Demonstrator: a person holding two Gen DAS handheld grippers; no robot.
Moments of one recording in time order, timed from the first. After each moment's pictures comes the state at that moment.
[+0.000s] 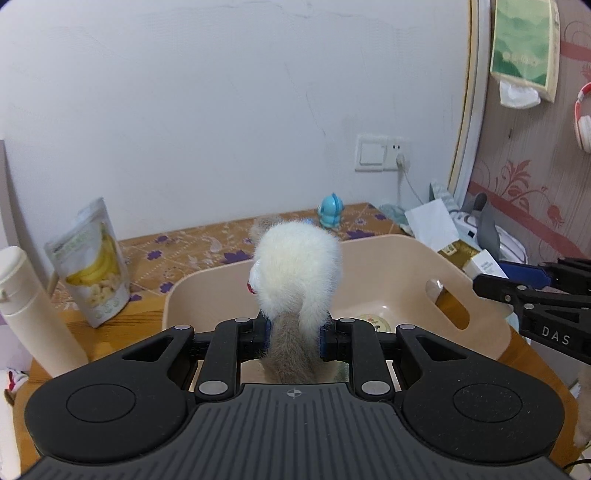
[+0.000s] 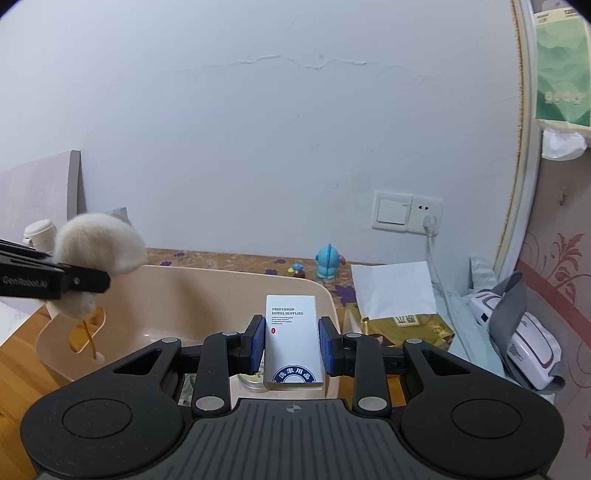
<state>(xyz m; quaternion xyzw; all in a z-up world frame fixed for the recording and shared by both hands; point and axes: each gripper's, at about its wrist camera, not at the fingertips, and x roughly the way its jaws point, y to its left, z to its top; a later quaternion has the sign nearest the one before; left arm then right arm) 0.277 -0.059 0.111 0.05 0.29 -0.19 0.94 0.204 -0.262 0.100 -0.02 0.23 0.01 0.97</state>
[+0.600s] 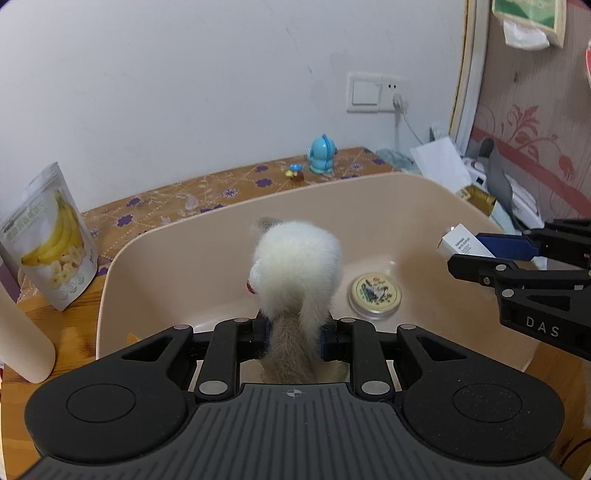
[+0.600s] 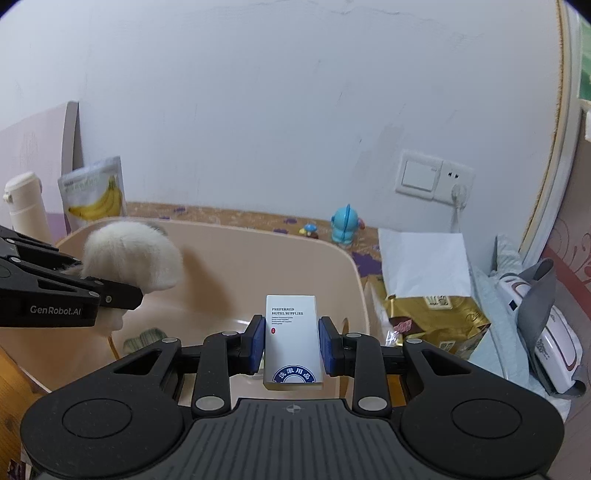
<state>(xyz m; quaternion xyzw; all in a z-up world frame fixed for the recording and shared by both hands) 0.319 -0.088 0.062 0.09 0.35 -0.20 0.91 0.254 -0.255 0.064 -0.05 0.30 0.03 0.95</state>
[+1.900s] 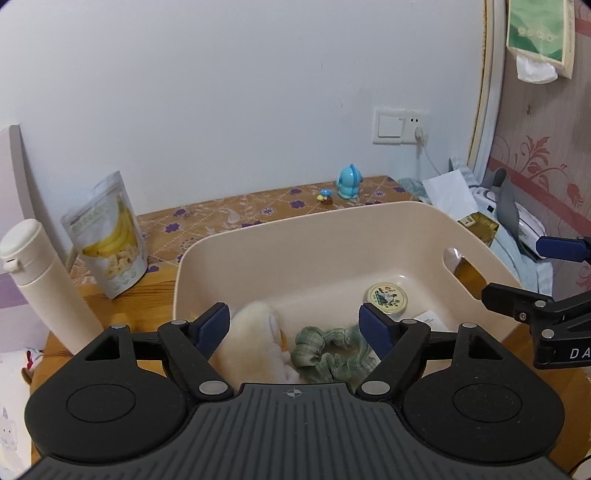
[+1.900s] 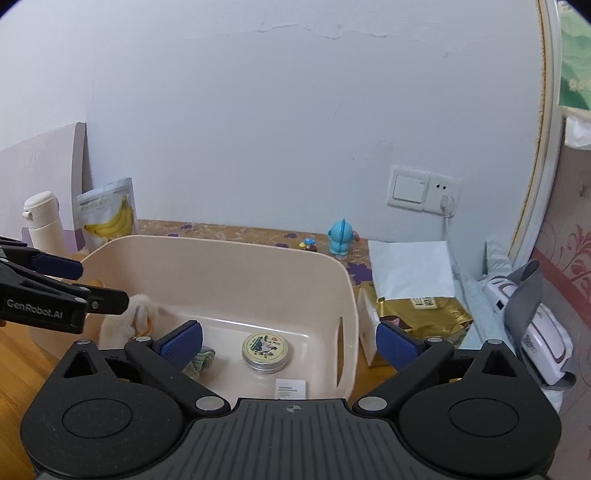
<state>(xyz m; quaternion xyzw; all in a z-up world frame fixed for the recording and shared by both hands) 0.262 -0.058 0.102 0.06 0.32 -0.15 0.93 0.209 -0.258 0.093 -0.03 0.27 0.02 0.96</state>
